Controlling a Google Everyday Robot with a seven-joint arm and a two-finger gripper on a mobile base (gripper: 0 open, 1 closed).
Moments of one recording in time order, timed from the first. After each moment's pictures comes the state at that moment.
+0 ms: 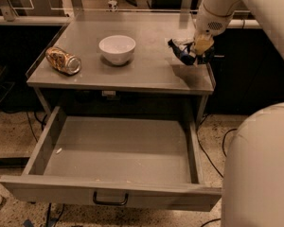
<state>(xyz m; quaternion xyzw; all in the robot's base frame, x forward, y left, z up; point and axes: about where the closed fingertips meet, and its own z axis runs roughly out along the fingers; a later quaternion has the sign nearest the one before) 0.703 -0.187 0.904 -0.65 0.74 -0.08 0.16</state>
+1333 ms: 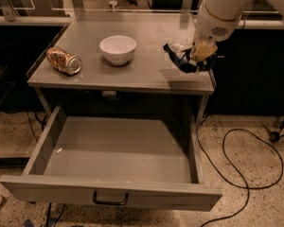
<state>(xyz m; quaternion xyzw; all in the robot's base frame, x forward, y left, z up) 0.626 -0.162 0.935 -0.67 0.71 -0.10 0.17</state>
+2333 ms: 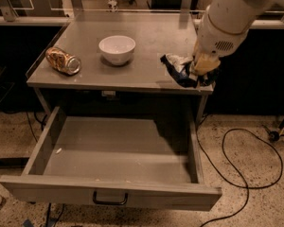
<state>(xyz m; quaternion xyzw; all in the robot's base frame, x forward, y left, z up) 0.566 -0.146 0.934 -0.67 0.71 -0.08 0.18</state>
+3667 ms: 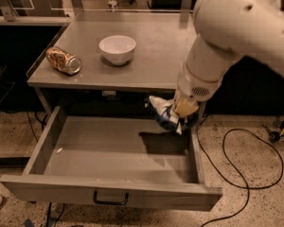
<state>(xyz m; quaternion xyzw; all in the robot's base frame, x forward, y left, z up) 0.504 -0.105 0.849 -0.67 0.73 0.01 0.13</state>
